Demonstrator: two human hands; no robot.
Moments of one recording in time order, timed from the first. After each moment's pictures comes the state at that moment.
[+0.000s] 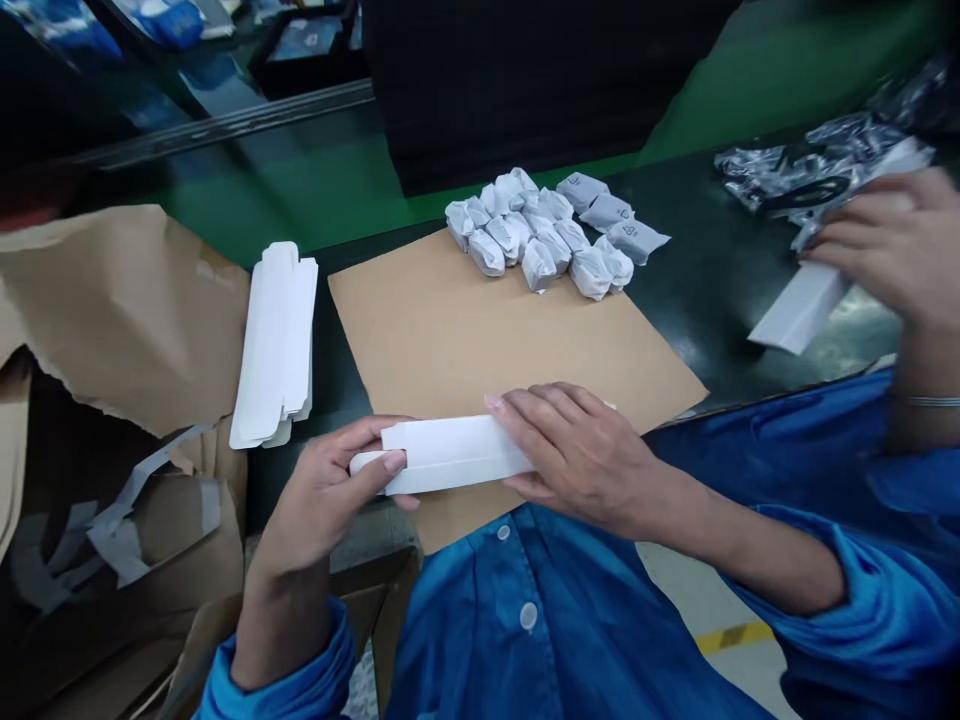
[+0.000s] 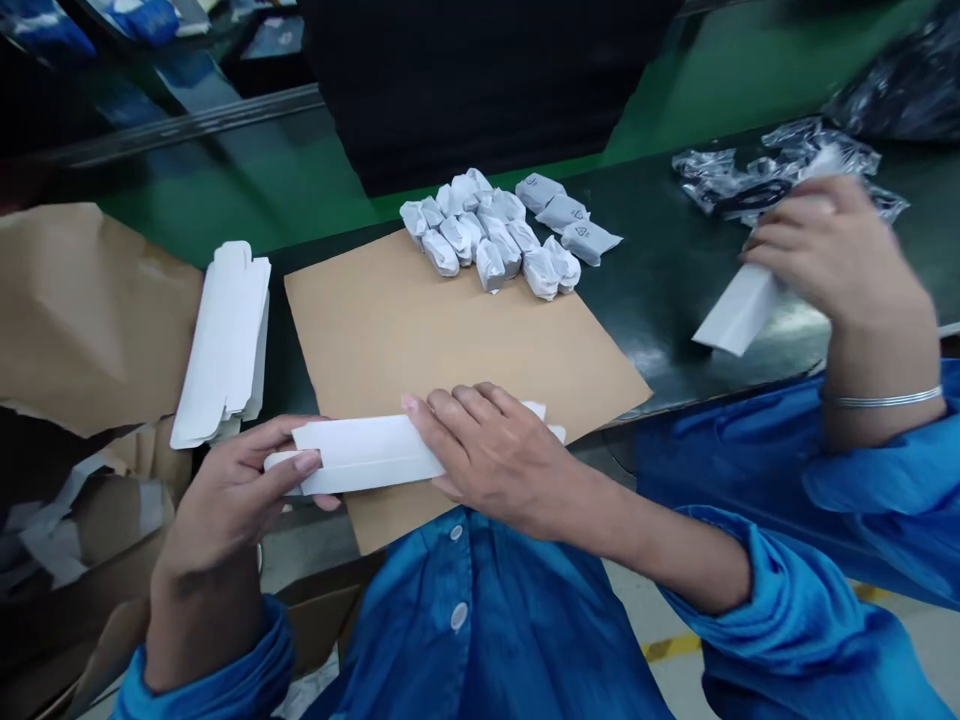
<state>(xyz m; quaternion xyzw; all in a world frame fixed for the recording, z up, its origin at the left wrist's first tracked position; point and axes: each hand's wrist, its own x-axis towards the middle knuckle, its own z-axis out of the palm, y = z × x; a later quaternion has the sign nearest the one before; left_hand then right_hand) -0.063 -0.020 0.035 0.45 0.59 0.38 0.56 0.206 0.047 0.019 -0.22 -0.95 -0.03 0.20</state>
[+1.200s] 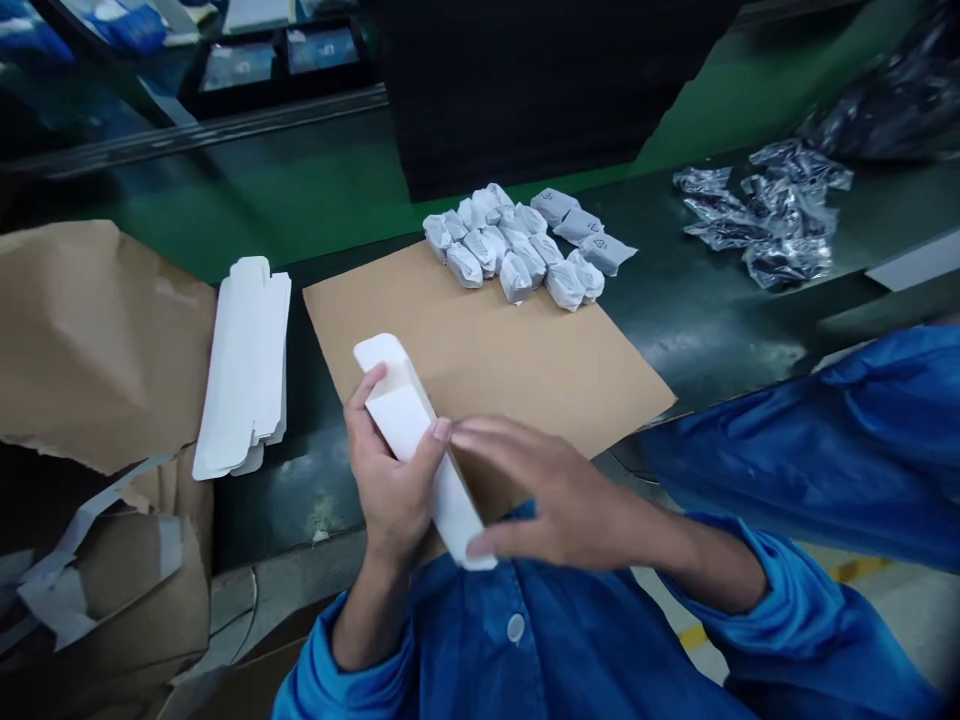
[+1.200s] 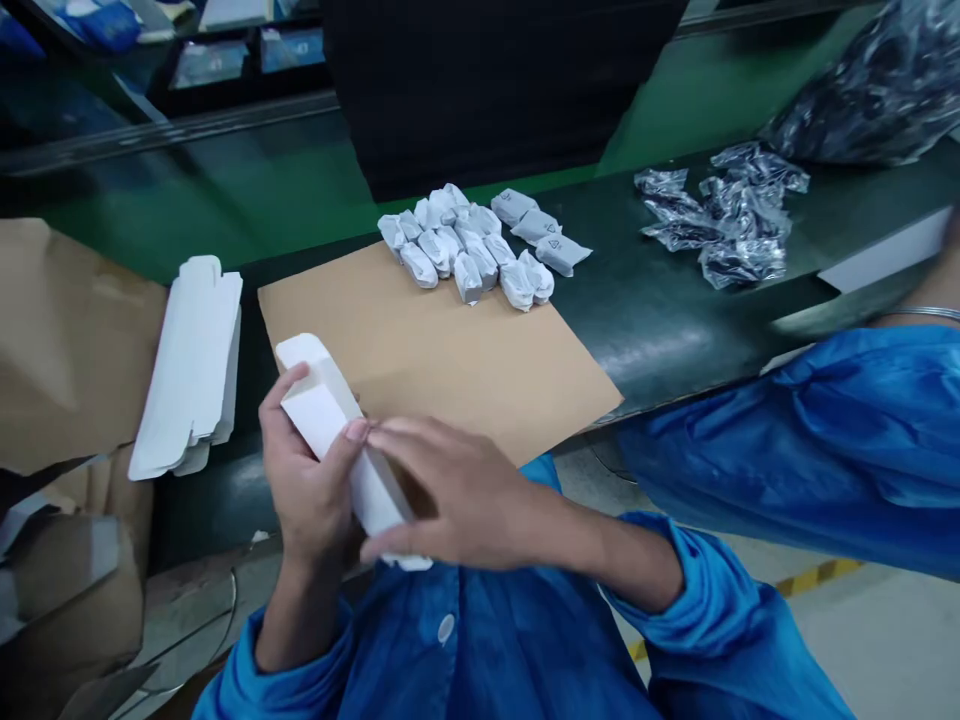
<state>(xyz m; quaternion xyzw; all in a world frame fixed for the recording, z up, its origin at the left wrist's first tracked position) 0.025 0.006 0.000 0.48 0.66 0.53 0.21 0.183 0.037 0.028 -0.29 -0.87 0.28 0.27</state>
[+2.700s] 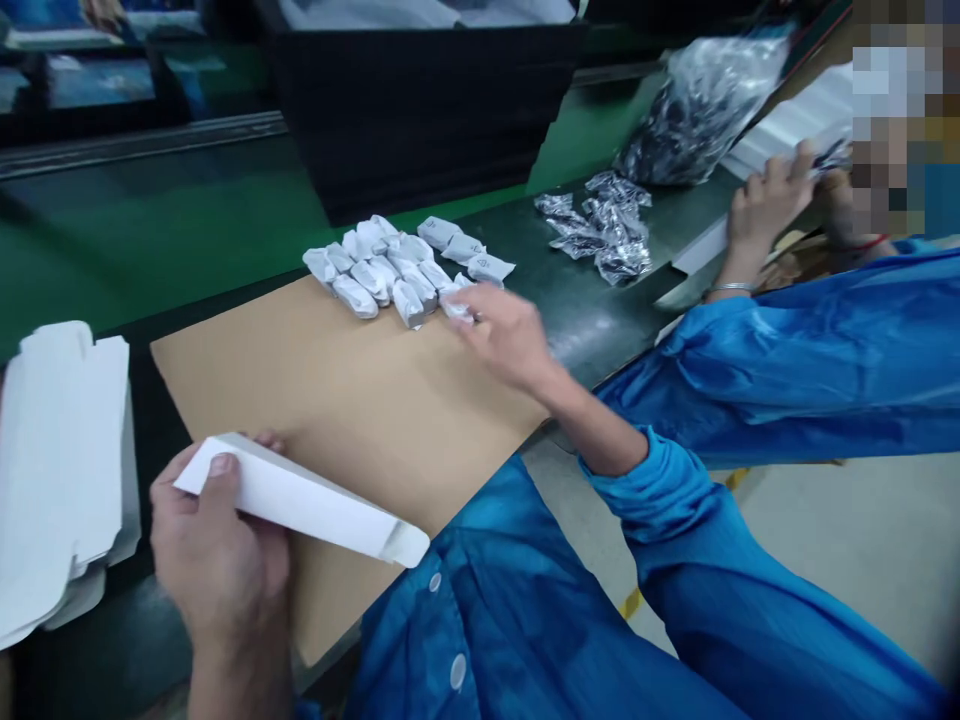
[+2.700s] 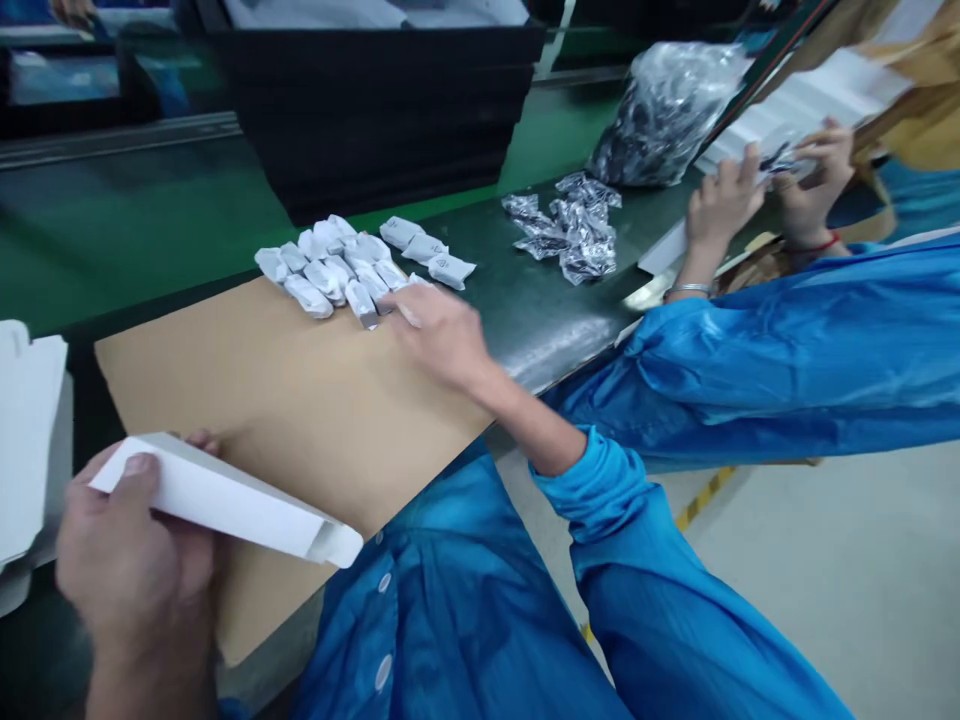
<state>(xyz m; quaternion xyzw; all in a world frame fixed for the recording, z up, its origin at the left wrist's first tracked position) -0.016 0.037 -0.013 0.32 0.66 0.62 0.29 0.253 0.150 0.021 -0.51 -0.78 0.14 0.34</state>
